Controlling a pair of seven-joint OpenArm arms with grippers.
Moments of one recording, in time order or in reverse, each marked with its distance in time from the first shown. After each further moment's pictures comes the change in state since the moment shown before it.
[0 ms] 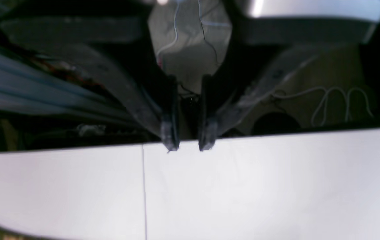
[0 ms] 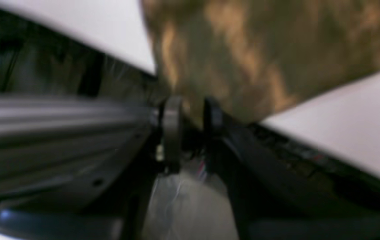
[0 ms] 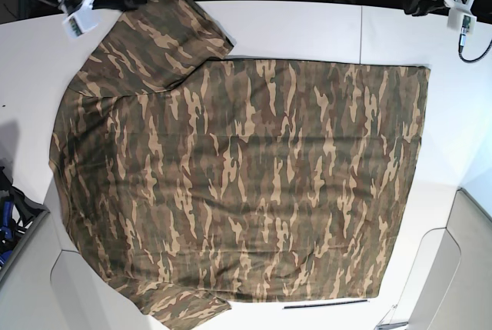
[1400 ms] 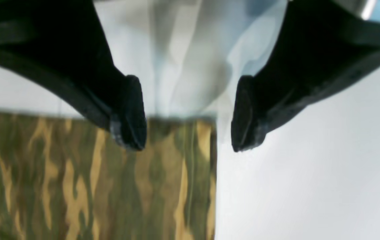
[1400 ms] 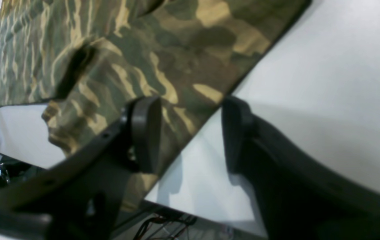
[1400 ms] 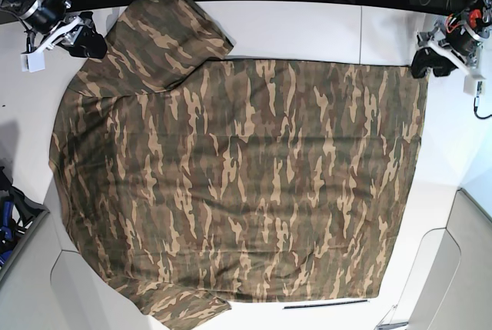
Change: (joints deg) left arm -26.6 -12.7 9.2 -32.2 -1.2 1.2 -4.3; right arm 16.3 -4.1 12.0 -26.3 5.4 0.4 1.1
